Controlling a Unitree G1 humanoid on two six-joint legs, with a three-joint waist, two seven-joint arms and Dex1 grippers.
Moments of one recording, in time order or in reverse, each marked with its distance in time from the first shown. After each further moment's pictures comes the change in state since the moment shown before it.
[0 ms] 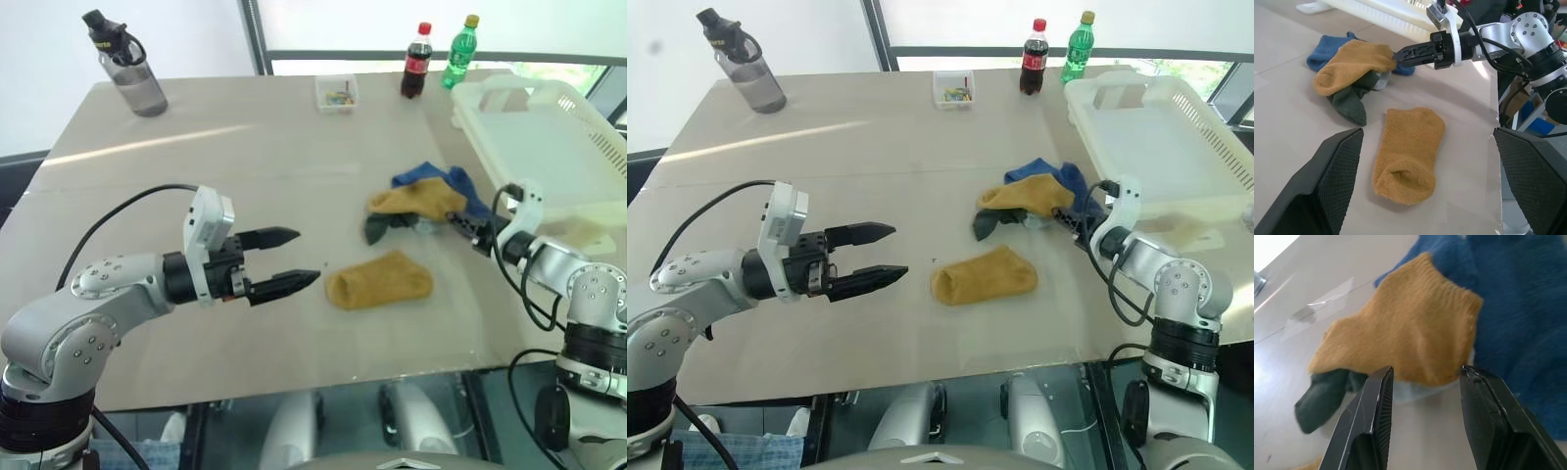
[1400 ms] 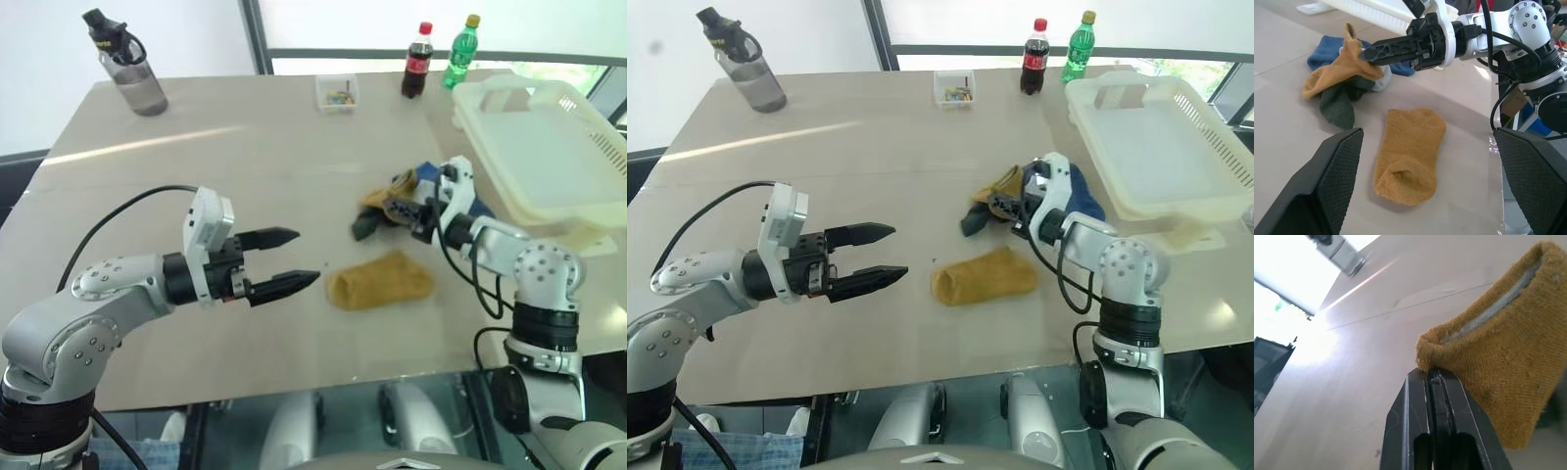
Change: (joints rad) left arm 0.009 0.001 -0.003 0.000 0.006 -0.015 0.000; right arm -0.122 0.218 0.163 -0.088 0.076 0.091 0.004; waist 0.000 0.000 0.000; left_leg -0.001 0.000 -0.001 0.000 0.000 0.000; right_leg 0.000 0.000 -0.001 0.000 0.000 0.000
